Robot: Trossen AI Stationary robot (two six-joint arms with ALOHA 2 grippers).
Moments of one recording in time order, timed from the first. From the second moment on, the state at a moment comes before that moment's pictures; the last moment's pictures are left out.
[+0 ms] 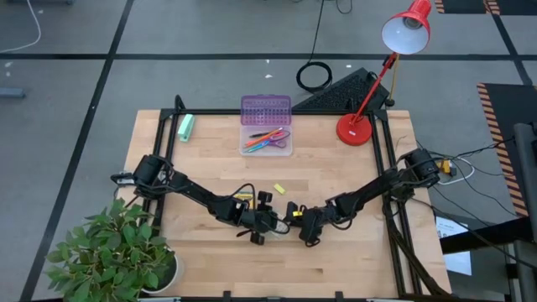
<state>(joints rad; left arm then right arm) -0.32 2.00 1.09 0.01 -0.32 0.12 0.36 1.81 0.70 0.29 0.26 -1.06</state>
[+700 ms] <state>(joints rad) -0.32 2.01 1.09 0.01 -0.32 0.07 0.35 1.81 0.70 0.28 0.24 -1.04</state>
